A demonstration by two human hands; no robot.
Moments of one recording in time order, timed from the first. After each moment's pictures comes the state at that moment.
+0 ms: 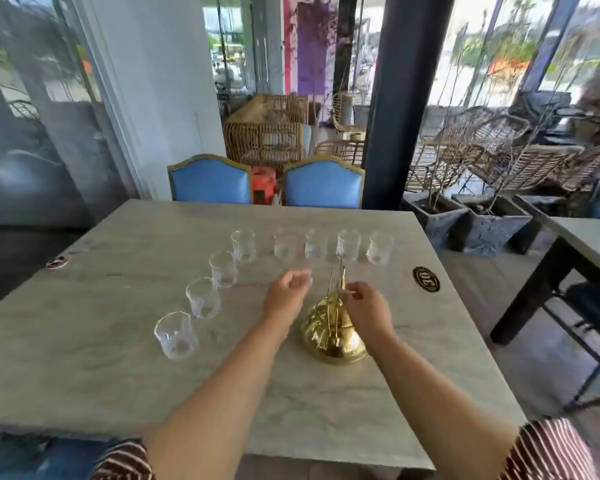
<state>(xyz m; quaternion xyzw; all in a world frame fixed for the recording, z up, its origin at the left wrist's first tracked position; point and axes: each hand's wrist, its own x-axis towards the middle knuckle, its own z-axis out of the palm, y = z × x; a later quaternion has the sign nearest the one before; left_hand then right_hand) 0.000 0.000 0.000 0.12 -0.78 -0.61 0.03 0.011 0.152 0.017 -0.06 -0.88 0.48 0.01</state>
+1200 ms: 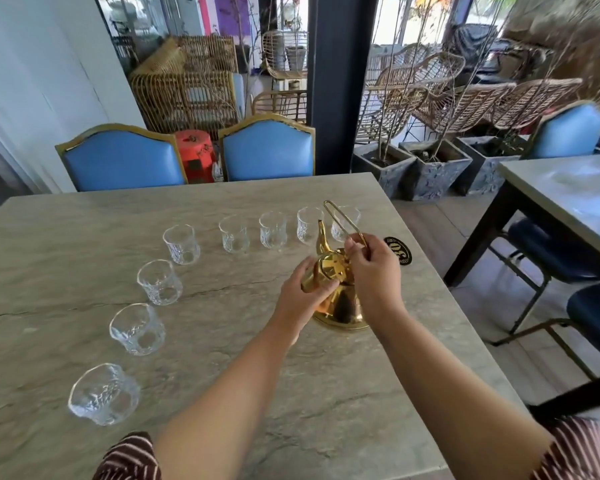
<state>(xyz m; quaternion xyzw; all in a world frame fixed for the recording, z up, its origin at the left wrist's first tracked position) -0.094 0.049 -0.053 -0.01 -0.72 -0.69 -0.12 -0.073 0.171 0.026 -0.14 -0.77 0.60 0.16</state>
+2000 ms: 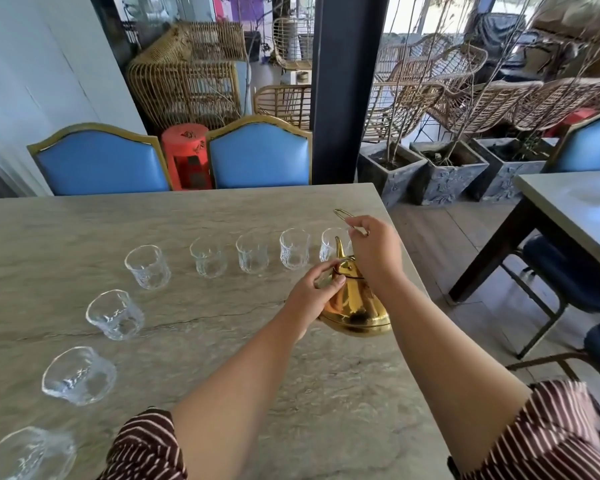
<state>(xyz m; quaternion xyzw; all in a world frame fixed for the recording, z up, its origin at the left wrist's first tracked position) -0.194 0.122 -0.038 0.01 -0.72 -0.67 -0.18 -0.225 0.247 0.031 -0.12 -0.87 0.47 0.12</state>
